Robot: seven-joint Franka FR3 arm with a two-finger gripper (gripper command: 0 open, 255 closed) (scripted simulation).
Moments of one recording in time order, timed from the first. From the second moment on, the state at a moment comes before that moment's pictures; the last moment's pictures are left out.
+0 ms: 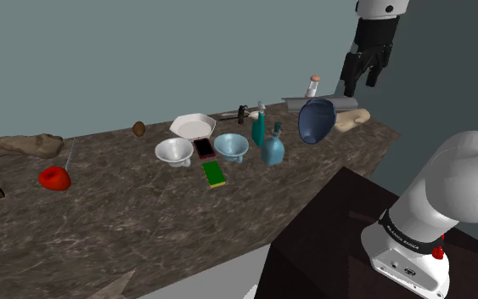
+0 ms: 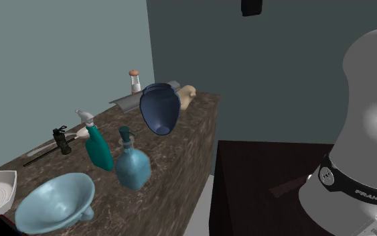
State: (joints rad) arm 0.00 -0.82 -0.04 -2.43 -0.09 1.47 0.16
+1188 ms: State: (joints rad) arm -0.02 -0.33 -0.13 -2.45 -0.17 2.04 0.09
